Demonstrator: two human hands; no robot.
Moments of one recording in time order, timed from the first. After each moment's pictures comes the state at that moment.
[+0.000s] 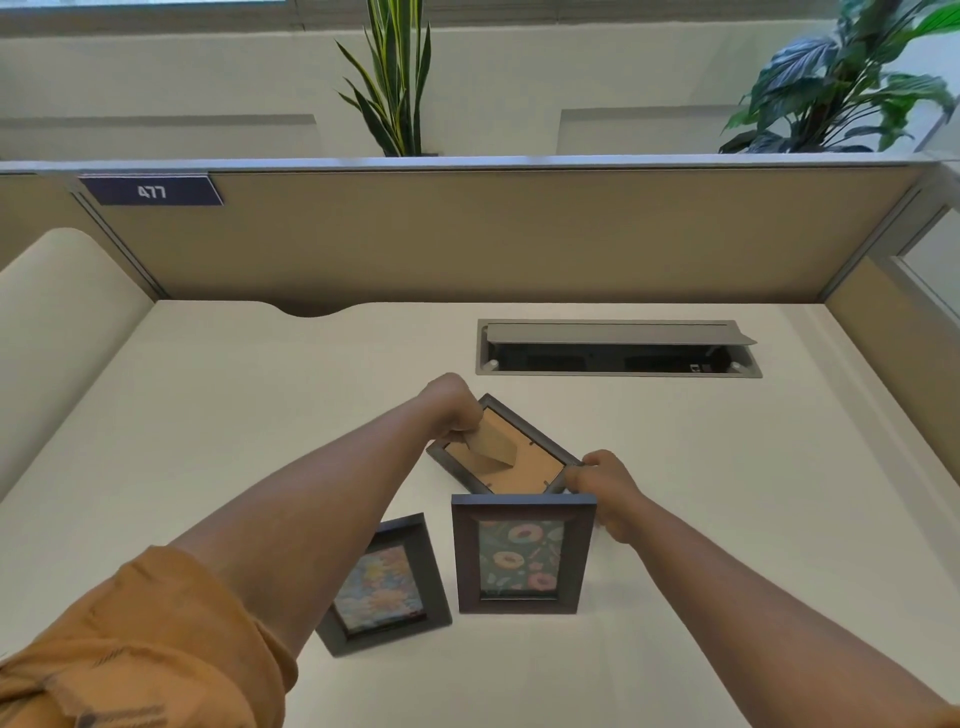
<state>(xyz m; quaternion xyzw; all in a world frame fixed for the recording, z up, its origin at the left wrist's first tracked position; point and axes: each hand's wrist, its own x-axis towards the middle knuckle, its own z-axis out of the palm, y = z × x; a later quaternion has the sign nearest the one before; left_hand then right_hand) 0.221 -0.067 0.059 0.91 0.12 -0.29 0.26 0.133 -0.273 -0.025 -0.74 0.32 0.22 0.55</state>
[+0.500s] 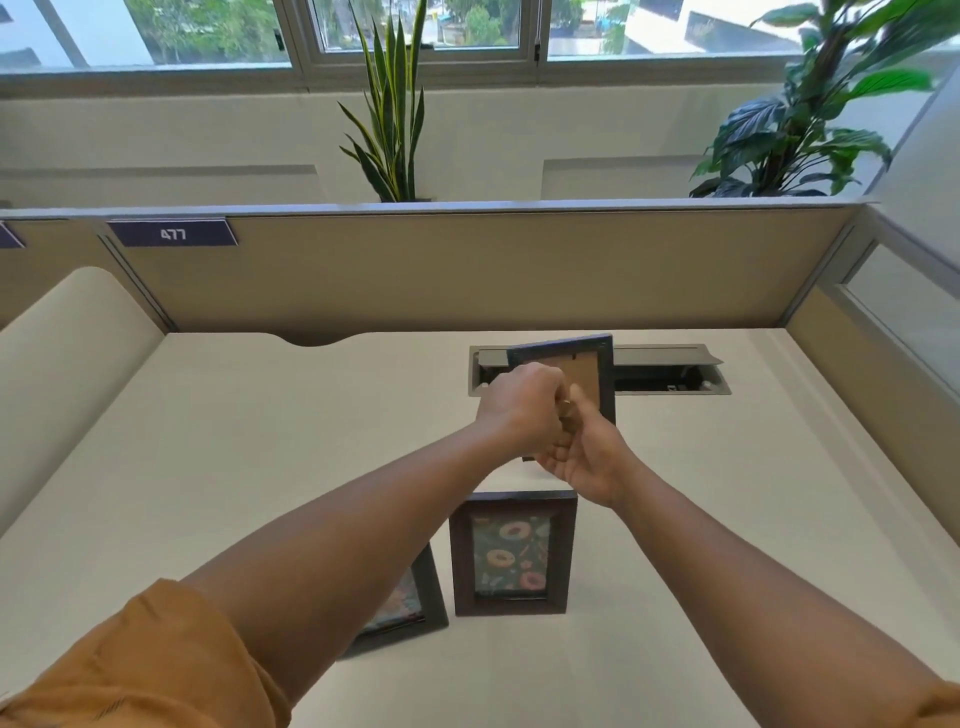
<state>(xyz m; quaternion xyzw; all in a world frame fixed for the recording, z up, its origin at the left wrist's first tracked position) 0.148 -0.140 0.139 0.96 -0.19 -0.01 0.20 0.137 -0.269 0.050 -0.50 0.20 0.16 0.82</state>
